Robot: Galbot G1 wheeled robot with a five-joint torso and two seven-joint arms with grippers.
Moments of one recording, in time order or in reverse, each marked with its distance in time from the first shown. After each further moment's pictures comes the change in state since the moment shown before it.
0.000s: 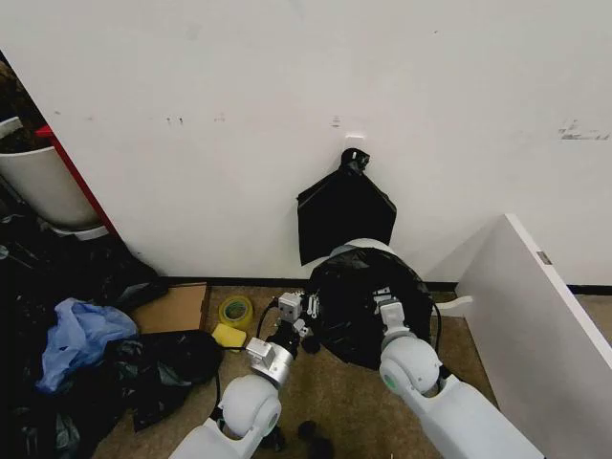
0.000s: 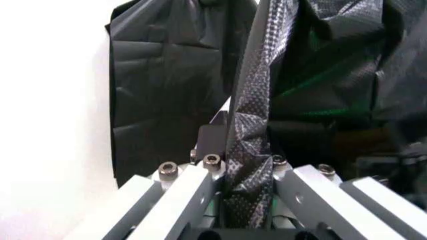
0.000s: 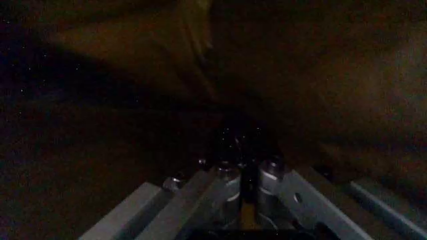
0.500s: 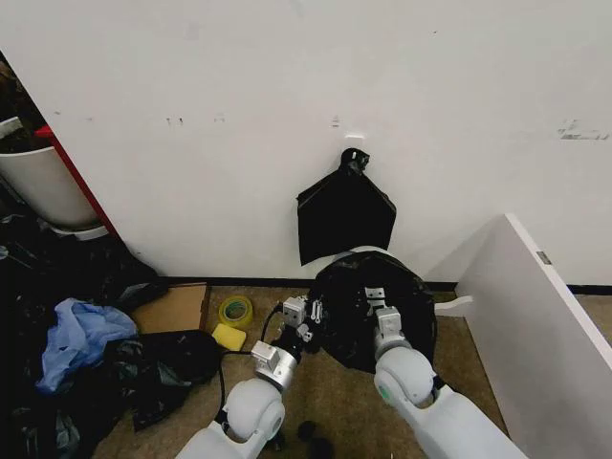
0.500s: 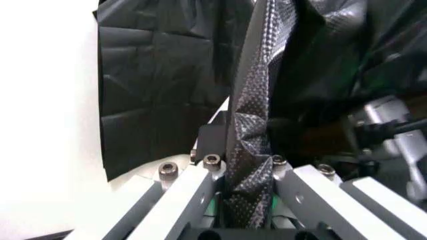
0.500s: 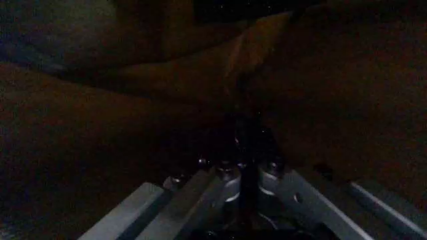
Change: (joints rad) left arm 0.017 -0.005 0.017 -0.004 0.001 0.002 0.003; right arm 0.012 0.066 -0.014 -0.119 -0.106 0.133 -0.012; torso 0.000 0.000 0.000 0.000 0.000
